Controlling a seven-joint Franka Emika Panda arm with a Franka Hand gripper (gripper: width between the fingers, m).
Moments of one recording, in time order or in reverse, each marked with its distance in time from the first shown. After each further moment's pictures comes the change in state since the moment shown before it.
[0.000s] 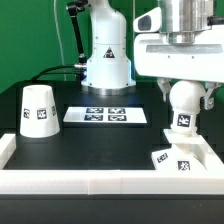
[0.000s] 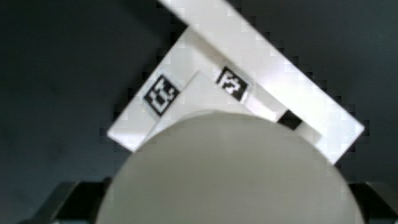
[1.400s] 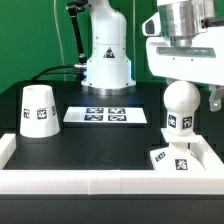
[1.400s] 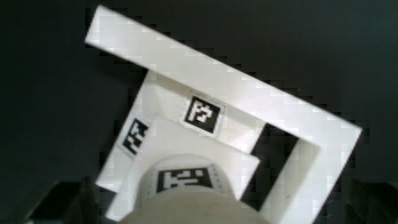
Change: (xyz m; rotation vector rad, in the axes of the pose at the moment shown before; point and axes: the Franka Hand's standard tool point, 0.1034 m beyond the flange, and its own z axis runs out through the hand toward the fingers) arm -0.011 -0.004 0.002 0.026 -0.075 0.091
